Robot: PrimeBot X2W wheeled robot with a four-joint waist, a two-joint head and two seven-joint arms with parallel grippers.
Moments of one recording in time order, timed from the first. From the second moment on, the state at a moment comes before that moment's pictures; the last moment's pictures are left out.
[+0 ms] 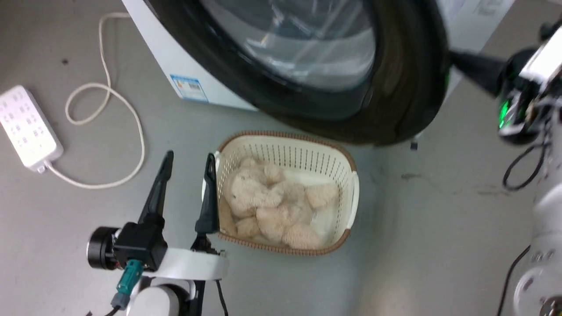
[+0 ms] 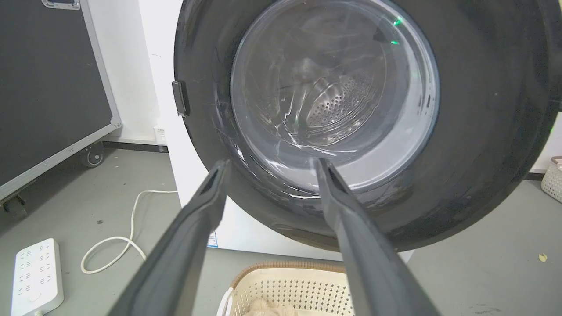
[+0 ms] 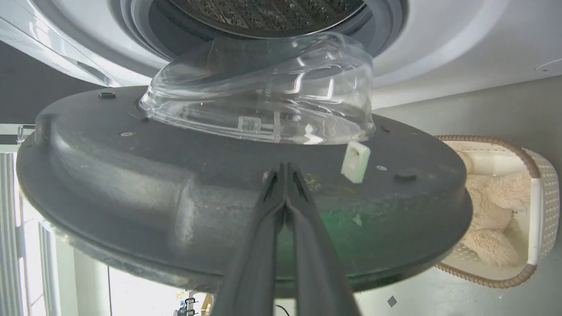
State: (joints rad) left arm -0.15 0.05 -0.14 -0.06 -0.11 0.05 -0.26; right arm -1.08 -0.06 -0.57 0.76 0.86 0.13 1.07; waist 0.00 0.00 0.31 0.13
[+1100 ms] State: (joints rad) left arm 0.00 0.05 -0.15 -0.01 -0.12 0.03 -0.26; right arm -0.56 -0.05 0.27 0.44 1.46 0.13 0.77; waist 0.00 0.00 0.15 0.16
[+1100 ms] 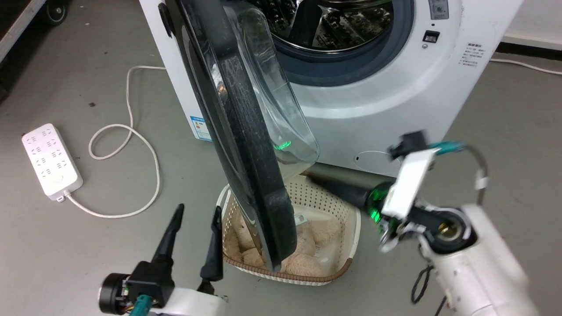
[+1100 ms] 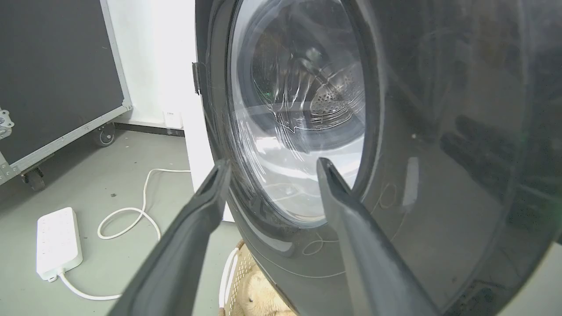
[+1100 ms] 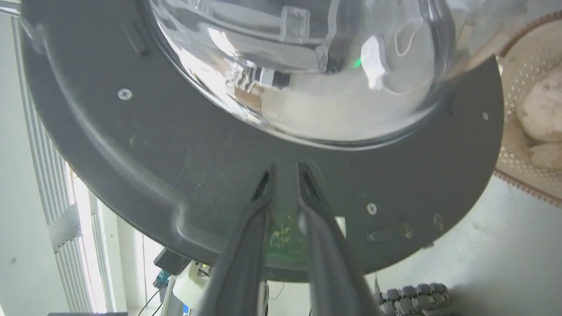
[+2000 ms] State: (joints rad) left arm 0.04 0.08 -0.05 0.00 -0.13 -0.03 -0.26; right arm -0.04 -0.10 -0.01 -0.09 0.11 0.13 -0.11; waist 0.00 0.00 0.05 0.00
